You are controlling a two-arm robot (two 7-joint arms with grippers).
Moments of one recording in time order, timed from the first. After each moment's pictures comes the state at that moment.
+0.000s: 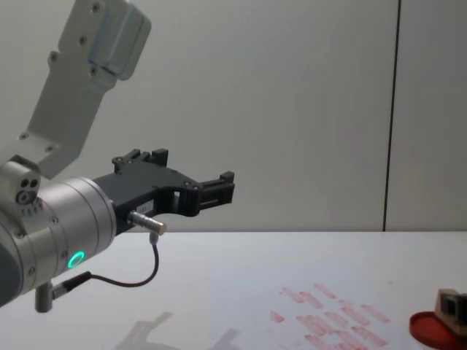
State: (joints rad) left arm -0.24 0.38 0.45 -1.63 -0.20 0.01 -0.01; right arm 0.05 0.23 -0.20 -1.64 0.37 0.42 -0.10
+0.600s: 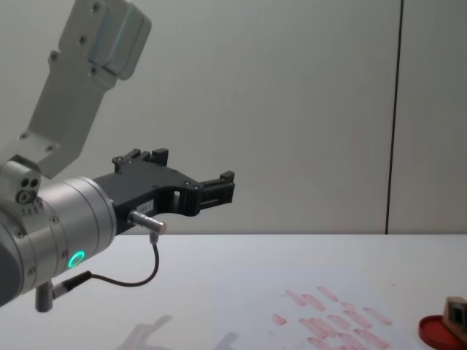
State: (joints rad) left arm -0.24 0.38 0.45 -1.63 -0.20 0.01 -0.01; right arm 0.05 0.22 -0.20 -1.63 0.38 0.44 -0.12
